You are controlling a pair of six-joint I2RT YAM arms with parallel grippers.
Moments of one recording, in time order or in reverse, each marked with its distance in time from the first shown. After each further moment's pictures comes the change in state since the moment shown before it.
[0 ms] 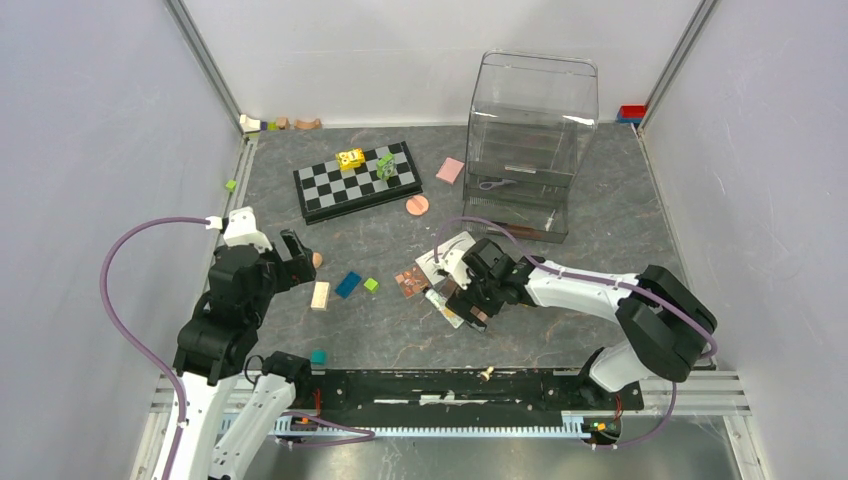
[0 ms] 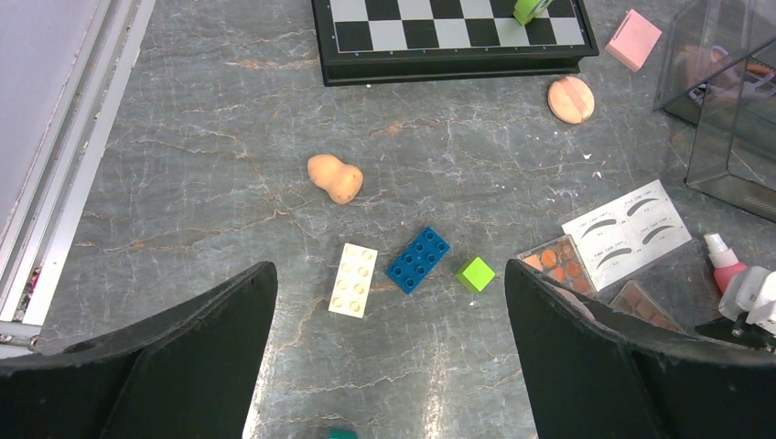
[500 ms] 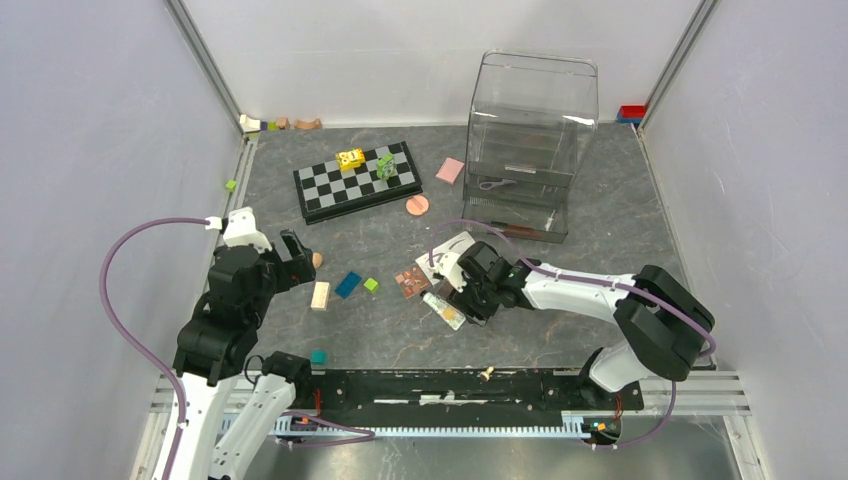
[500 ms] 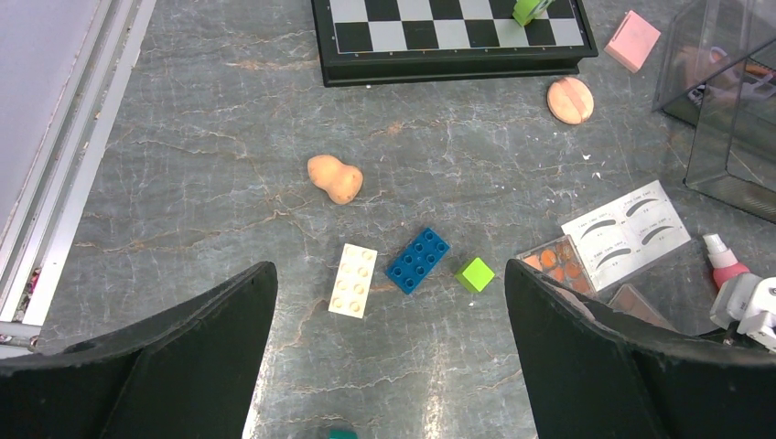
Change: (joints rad) left arm 0.000 -0.003 0.000 0.000 0.000 0.000; right arm 0.037 0.017 0.001 0.026 0.029 -0.012
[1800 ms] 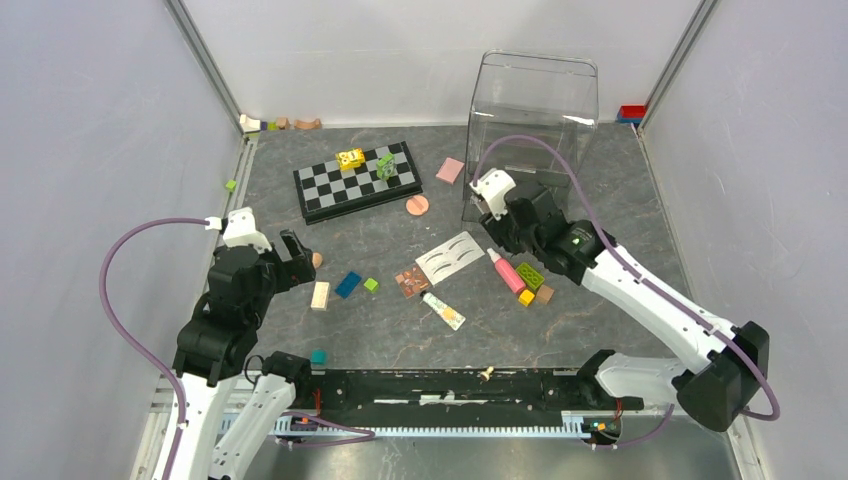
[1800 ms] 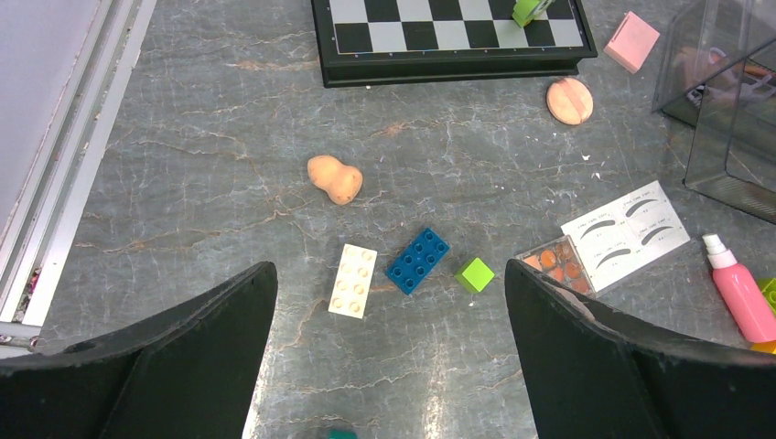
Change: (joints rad) left arm 0.000 -0.002 0.000 0.000 0.000 0.000; right arm -0.163 -0.310 0.319 -0.242 0.331 -0.003
